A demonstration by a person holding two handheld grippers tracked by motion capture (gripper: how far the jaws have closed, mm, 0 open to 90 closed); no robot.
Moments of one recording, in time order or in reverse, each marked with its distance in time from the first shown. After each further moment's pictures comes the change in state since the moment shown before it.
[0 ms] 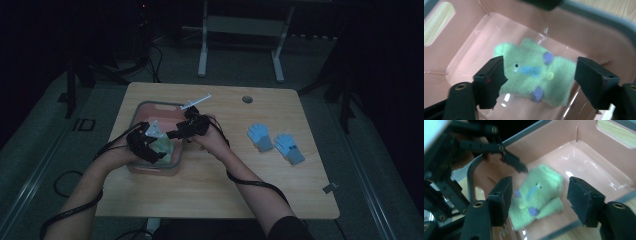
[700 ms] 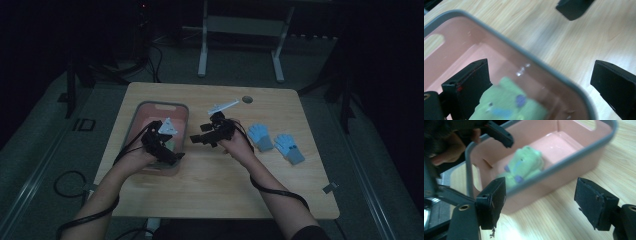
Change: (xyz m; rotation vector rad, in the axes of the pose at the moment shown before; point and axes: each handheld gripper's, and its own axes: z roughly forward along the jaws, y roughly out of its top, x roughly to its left) left arm -0.030 0.041 0.004 -0.142 -0.032 -0.123; right arm -0.023 -0.044 -0.059 -0.033 -0.032 -0.008
